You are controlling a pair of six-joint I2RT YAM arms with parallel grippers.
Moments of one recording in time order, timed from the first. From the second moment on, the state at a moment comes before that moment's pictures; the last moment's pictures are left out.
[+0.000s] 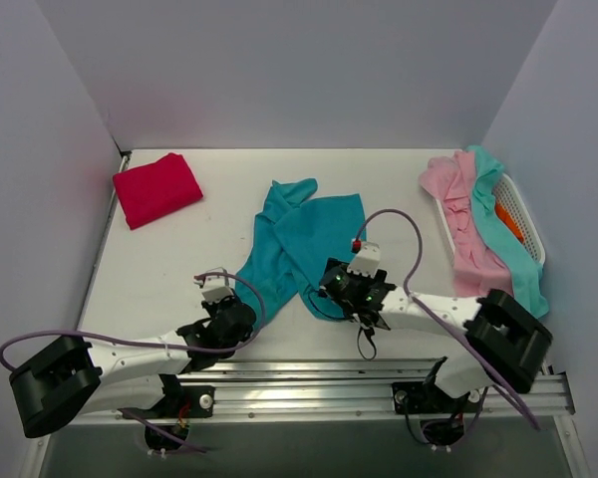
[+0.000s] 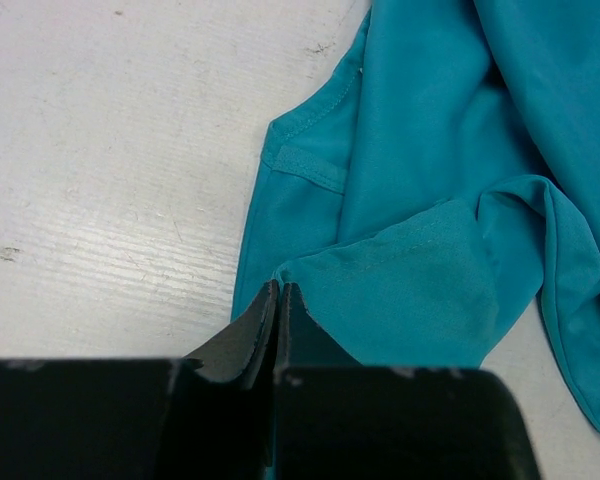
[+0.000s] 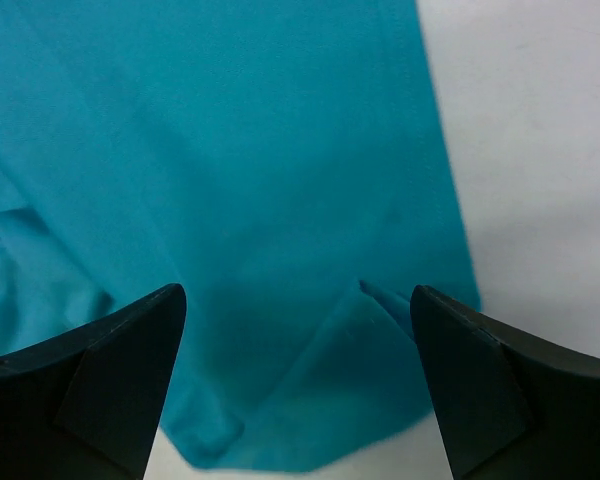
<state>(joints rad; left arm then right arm) -1.01 1.13 0.28 0.14 -0.91 -0.92 0.90 1.35 0.61 -0.20 0.69 0.96</state>
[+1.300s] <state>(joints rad) -1.01 1.09 0.26 0.16 -0.90 -0.90 0.94 1.32 0.52 -0.15 0.66 1.01</state>
